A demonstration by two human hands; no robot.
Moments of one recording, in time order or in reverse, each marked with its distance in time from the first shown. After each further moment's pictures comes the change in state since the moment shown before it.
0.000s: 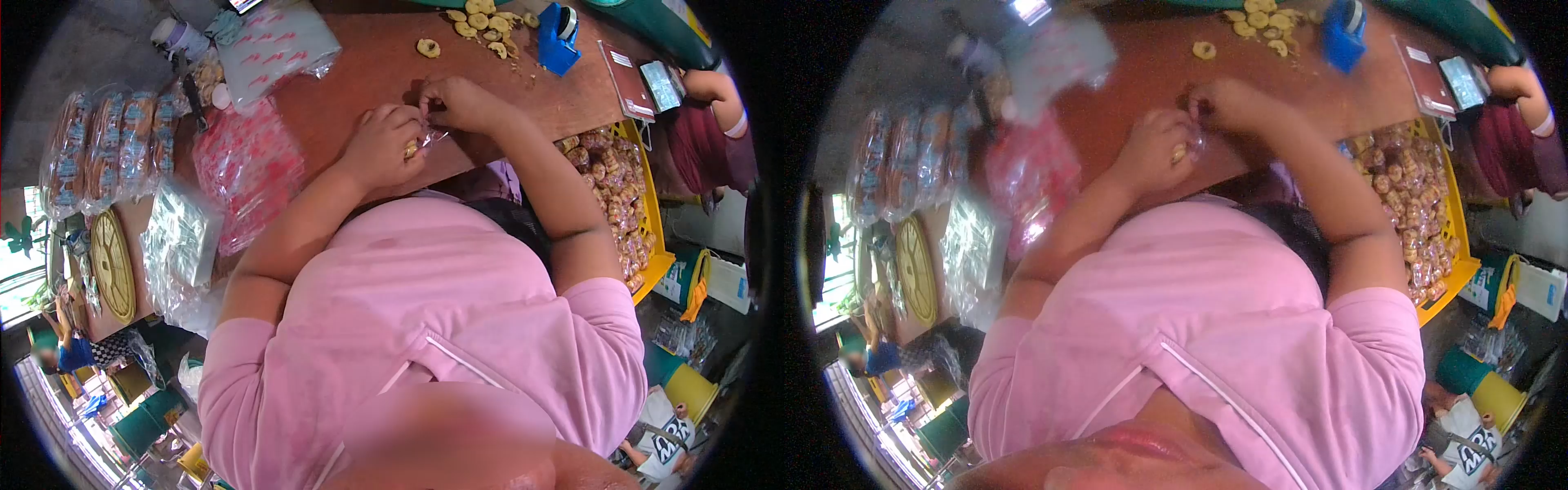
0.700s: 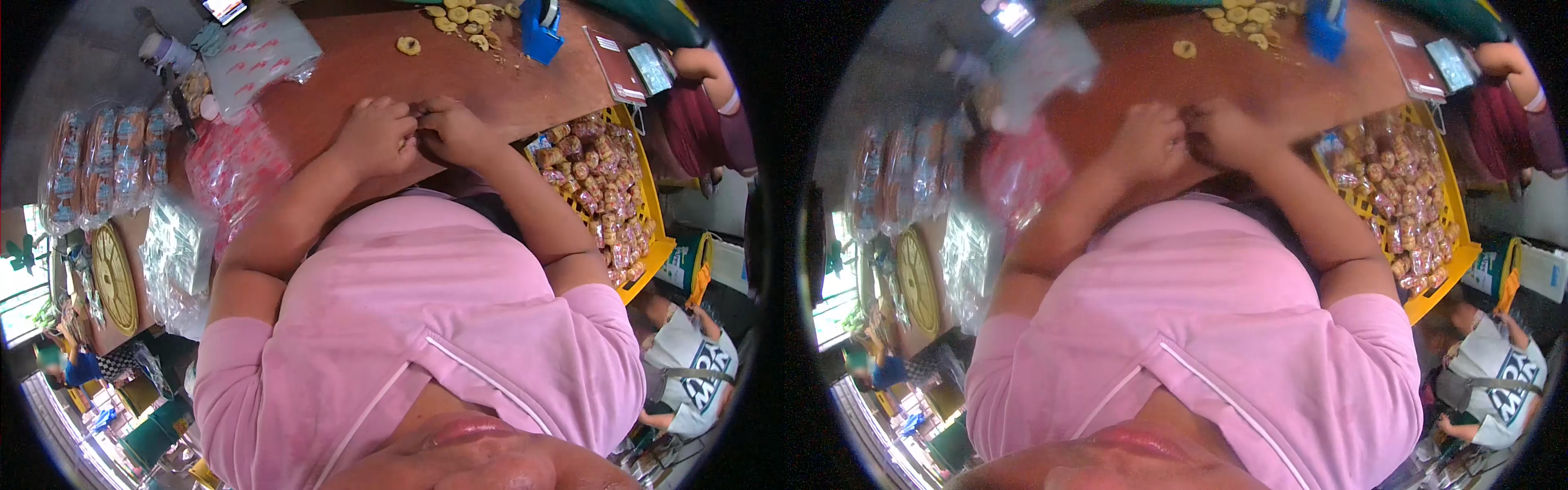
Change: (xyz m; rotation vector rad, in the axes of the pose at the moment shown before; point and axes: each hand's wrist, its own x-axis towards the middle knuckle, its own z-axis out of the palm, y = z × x) left_hand 0.027 0.001 -0.003 0.195 -0.182 0.089; right_hand -0.051 -0.020 0.035 -0.072 0.303 -0.137
